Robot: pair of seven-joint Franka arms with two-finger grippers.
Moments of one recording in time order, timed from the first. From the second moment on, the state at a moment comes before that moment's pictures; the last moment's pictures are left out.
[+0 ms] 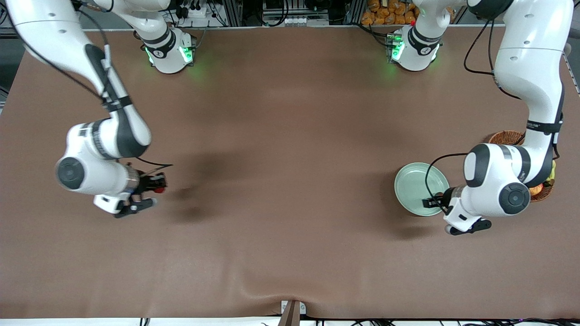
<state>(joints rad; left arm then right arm) 0.06 0.66 -0.20 -1.55 0.07 2.03 -0.34 0.01 0.49 0.19 -1.76 0.01 2.15 -0.23</state>
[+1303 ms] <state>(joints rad) -0.27 0.79 -0.25 -1.54 0.07 2.35 -0.95 0.64 0.88 0.17 -1.46 0.09 2.63 -0.08</state>
